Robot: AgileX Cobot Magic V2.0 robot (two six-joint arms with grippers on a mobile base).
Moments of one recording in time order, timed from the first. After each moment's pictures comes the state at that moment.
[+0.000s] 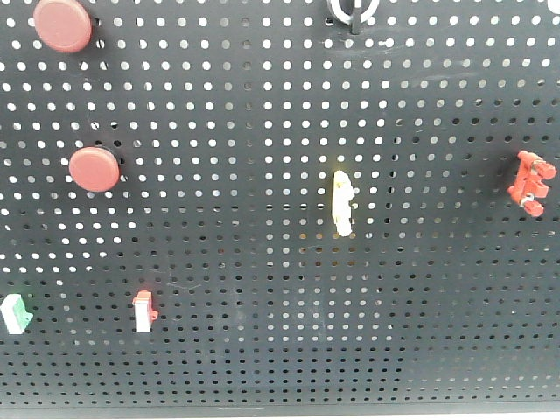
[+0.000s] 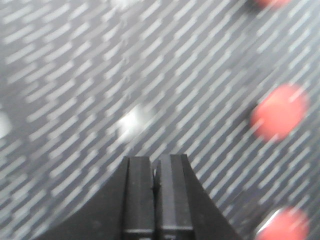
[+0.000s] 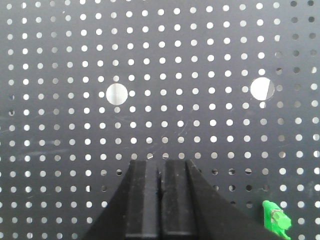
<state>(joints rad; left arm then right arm) -0.21 0.81 -1.07 0.04 0.06 -0.01 0.06 0.66 -0.80 -0.08 -0.14 0.09</state>
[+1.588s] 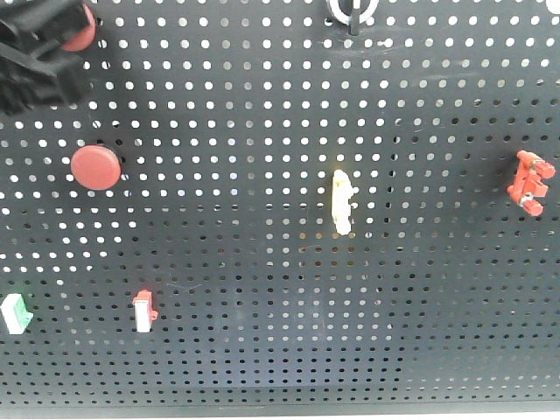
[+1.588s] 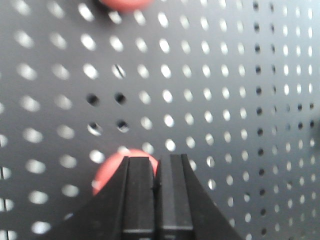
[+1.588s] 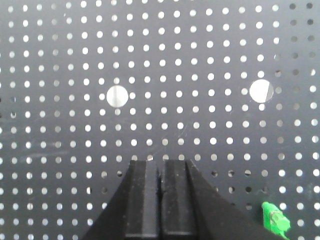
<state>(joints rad) -0.44 1.11 -1.24 0.03 -0.13 -0.01 0.06 0.66 -0.80 -0.07 -0.15 0.10</state>
